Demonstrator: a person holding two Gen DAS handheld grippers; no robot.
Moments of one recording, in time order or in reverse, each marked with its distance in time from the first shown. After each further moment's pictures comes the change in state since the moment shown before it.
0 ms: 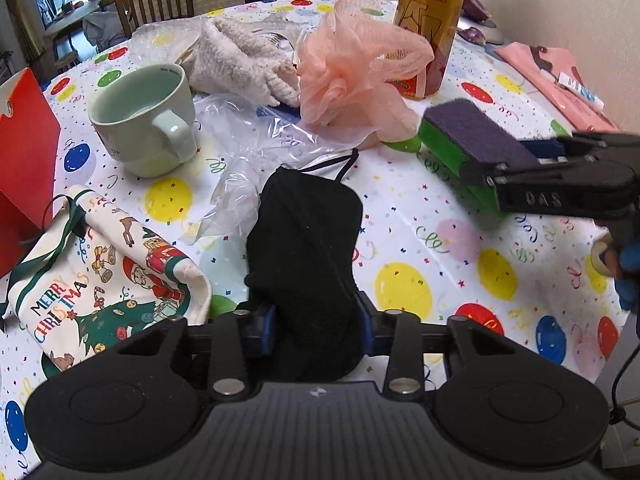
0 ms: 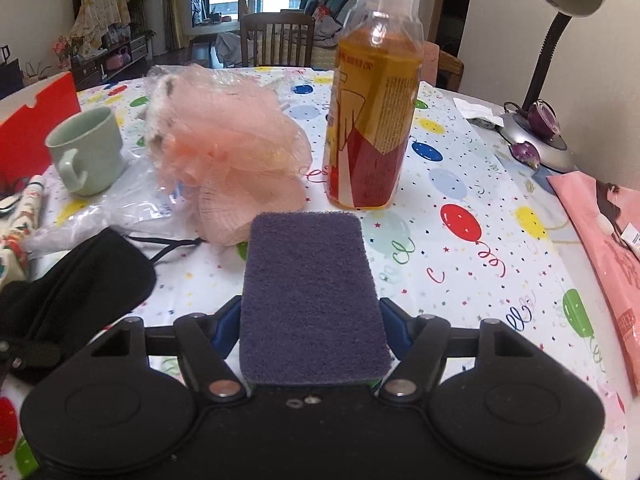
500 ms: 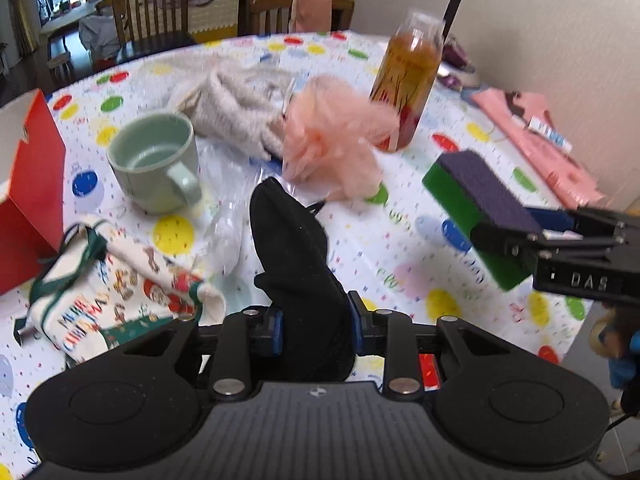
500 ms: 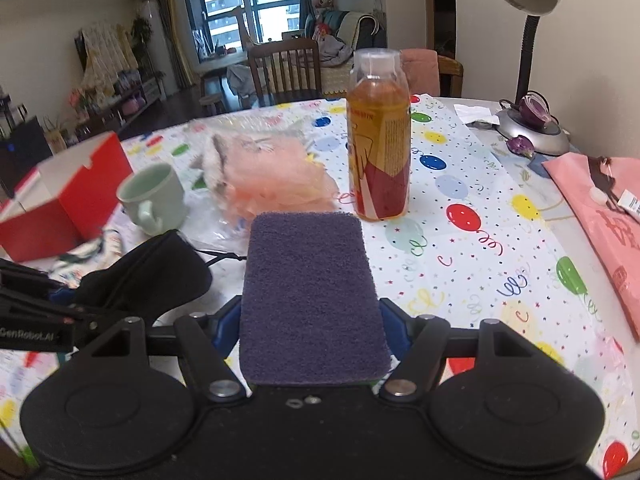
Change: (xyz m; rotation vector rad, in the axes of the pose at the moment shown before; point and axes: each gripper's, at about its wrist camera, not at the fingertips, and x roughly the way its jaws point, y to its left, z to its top) left arm -0.055 0.007 0.019 -0.048 -0.066 -0.085; right arm -0.078 0.000 0.000 0.145 -0.053 0.125
